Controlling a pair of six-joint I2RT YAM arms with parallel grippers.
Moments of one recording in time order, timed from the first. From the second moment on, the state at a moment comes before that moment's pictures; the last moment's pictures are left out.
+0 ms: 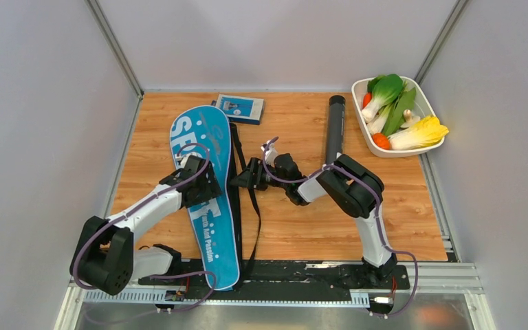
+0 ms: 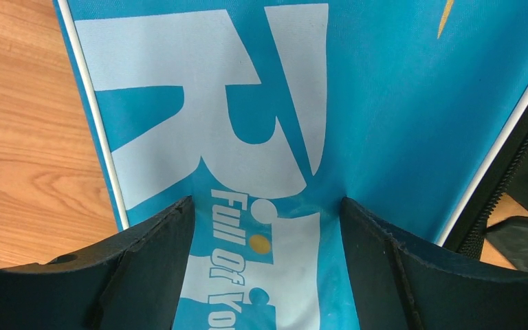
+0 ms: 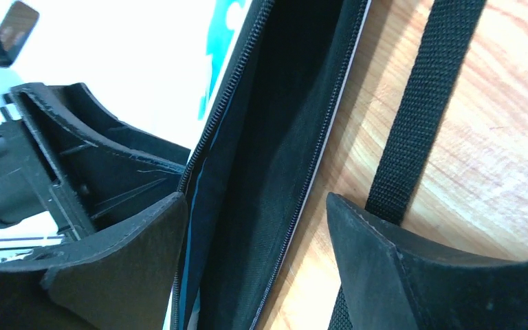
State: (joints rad) left arm -0.38 1.23 0.62 -0.45 -0.22 -0.71; right arm 0.77 2.11 0.95 0.88 -0.40 0.94
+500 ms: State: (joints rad) left arm -0.37 1.25 0.62 -0.43 -0.21 -0.71; right arm 0.76 2.12 0.96 0.91 -0.44 0.98
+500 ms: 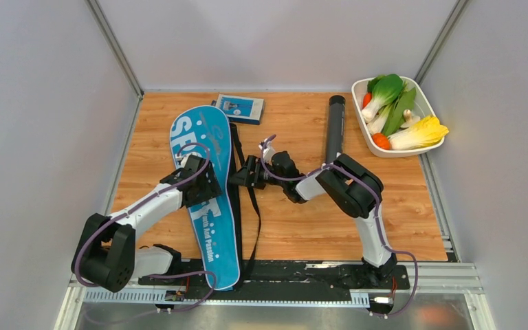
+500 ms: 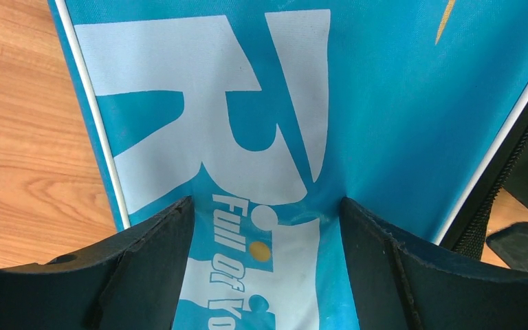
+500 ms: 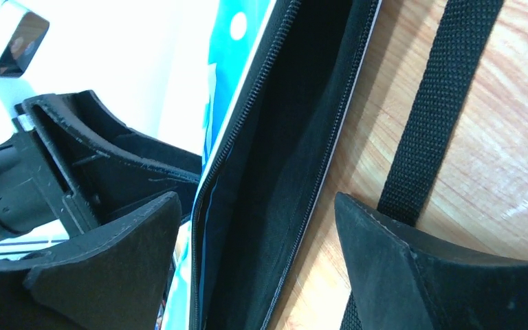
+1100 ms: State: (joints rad) left arm -0.37 1.10 0.70 -0.53 -0.30 -0.70; right arm 0.82 2.16 1.12 0.64 -0.31 0.86
